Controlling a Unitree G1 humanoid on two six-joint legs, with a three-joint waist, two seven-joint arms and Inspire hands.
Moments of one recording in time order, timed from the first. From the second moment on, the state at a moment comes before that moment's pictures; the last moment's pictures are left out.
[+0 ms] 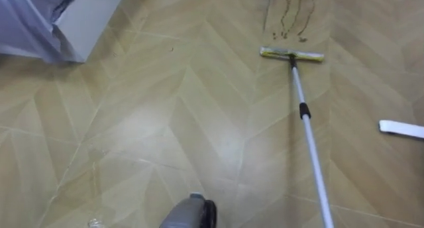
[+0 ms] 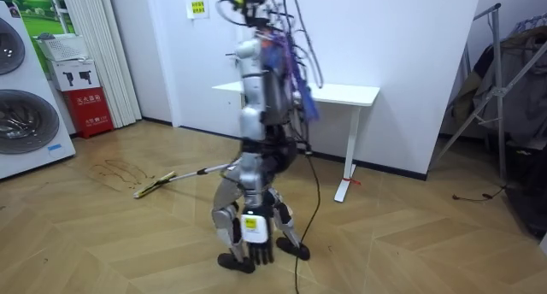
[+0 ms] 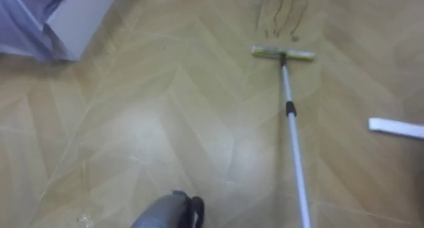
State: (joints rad) left arm 0.00 0.23 -0.04 1.33 0.06 0.20 -0.04; right arm -0.15 -0.39 0.15 1.51 0.27 0.23 0.16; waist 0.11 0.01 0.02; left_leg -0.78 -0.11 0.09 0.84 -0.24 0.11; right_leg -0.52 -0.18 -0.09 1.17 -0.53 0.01
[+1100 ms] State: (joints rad) left arm 0.03 0.21 -0.04 1.27 0.03 0.20 0.06; right arm -0.02 -0.40 0.25 1.53 0.42 0.26 0.11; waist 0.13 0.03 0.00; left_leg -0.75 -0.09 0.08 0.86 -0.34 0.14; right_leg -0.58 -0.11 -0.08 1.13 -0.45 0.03
